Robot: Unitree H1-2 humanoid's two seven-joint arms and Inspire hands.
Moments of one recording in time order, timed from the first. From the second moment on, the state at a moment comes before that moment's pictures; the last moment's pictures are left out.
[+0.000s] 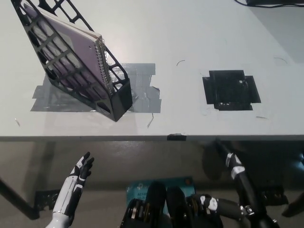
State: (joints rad) left_arm 0.02 0.16 -0.05 0.07 0.10 -0.12 -0.03; right_arm 0.03 -0.09 0.19 -0.13 -0.08 -0.33 0.05
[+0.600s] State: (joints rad) left_arm 0.02 0.16 -0.06 0.07 0.10 -0.13 -0.04; right_arm -0.53 0.04 0.21 -0.02 -0.07 -0.10 0.10
